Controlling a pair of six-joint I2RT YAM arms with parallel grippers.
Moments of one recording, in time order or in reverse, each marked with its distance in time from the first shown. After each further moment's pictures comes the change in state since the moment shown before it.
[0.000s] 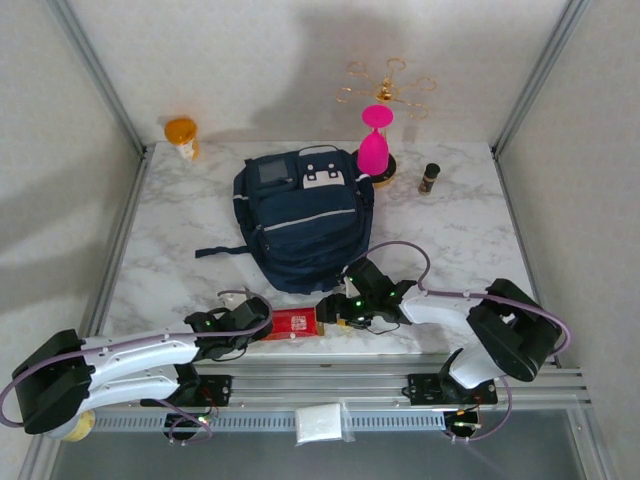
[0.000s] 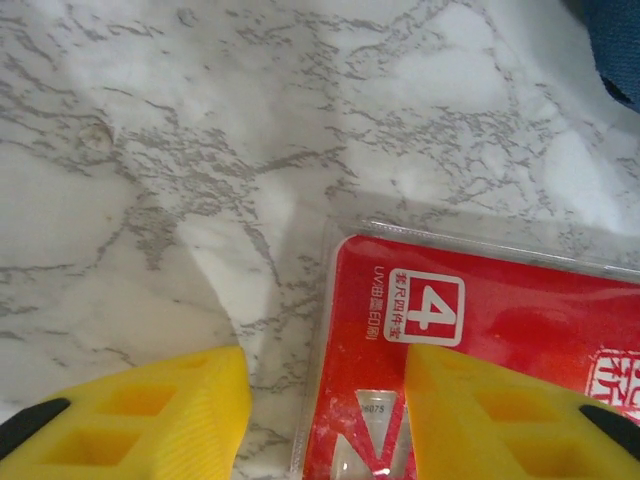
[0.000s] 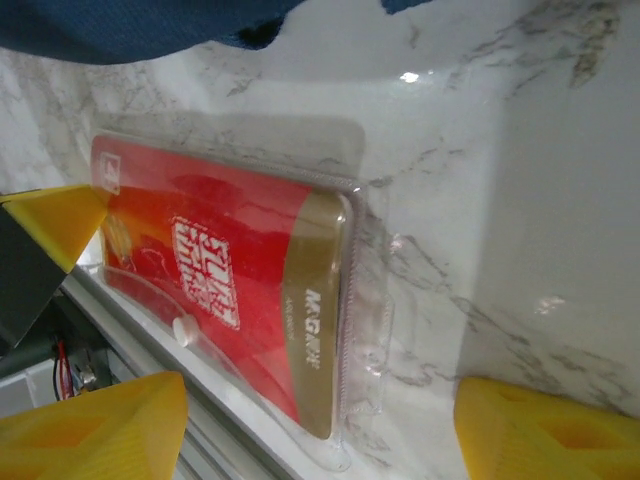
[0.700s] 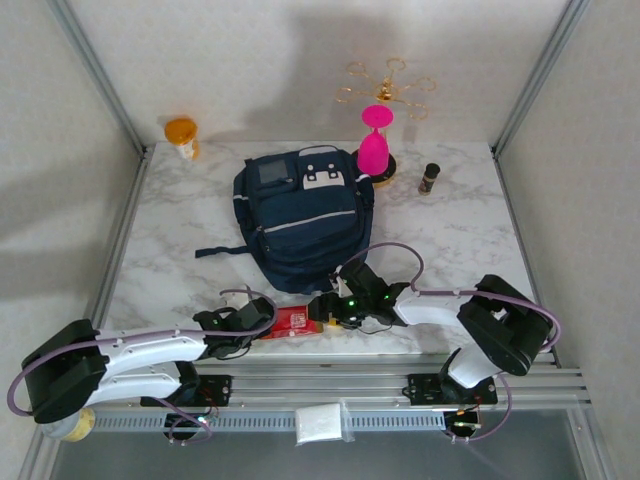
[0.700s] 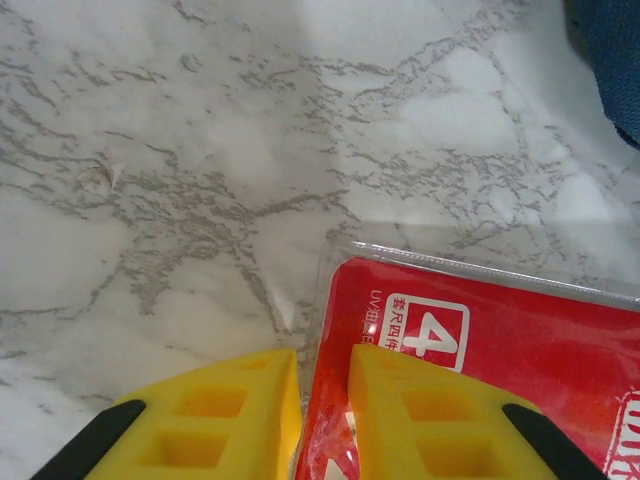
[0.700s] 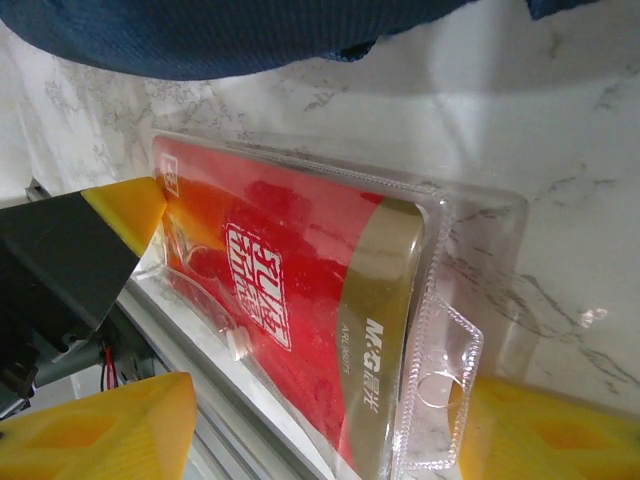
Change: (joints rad) left arm -0.011 0.084 -0.002 0.069 -0.066 -0.024; right arm 0.040 0.046 0.005 0.132 -0.016 0.076
